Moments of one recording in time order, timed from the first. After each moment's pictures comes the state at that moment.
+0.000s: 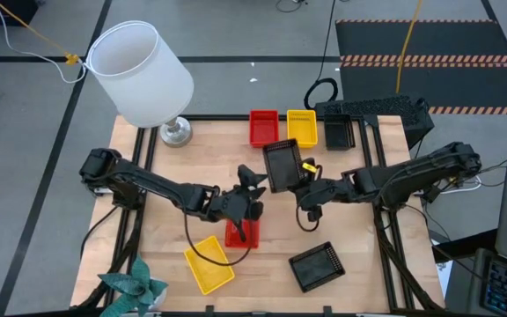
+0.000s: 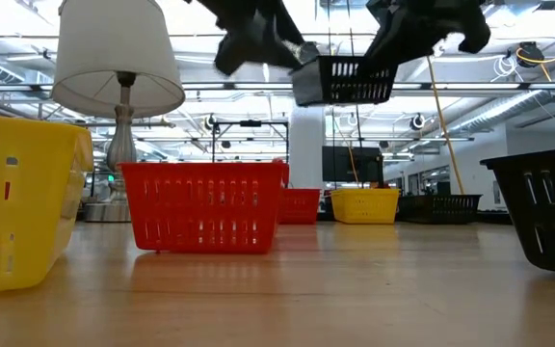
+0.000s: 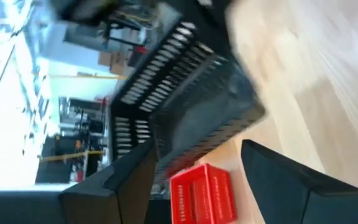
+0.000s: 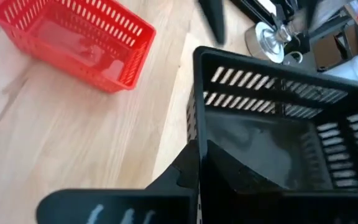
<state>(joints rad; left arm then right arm) -0.26 1.69 1.22 -0.02 -0.82 0.82 0.22 1.23 0.94 -0.45 0.42 -0.39</state>
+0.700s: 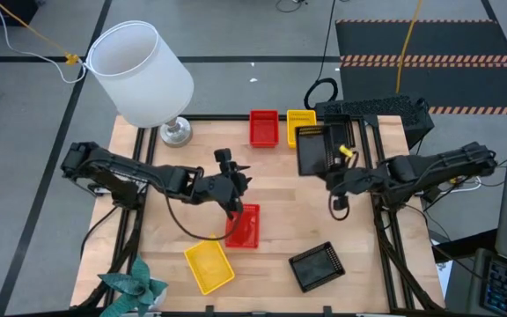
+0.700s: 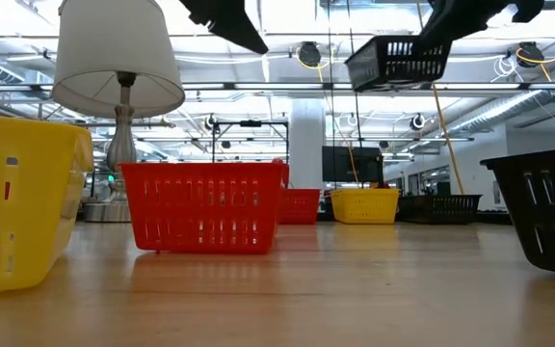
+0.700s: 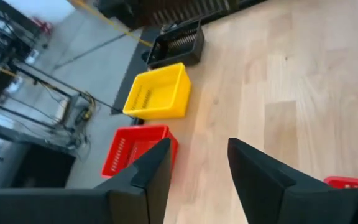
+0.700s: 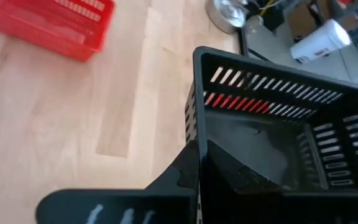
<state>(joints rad) -0.19 1.50 1.22 -0.35 -0.67 0.20 0.22 0.94 0.94 -0.77 0.52 -0.25</state>
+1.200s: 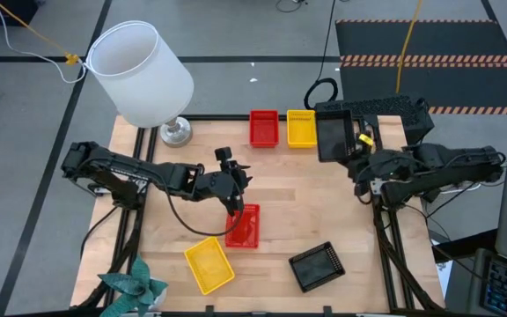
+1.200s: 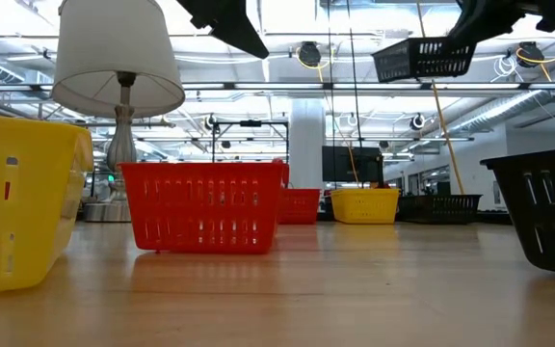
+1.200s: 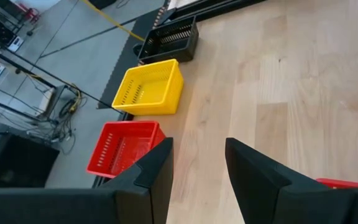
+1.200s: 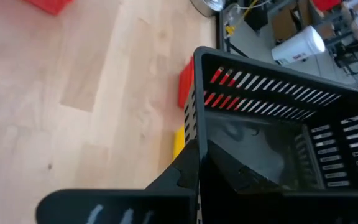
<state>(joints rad) -0.16 1.50 1.22 -0.37 -0.62 0.15 0.13 0.72 0.94 -0.95 0.53 -0.44</state>
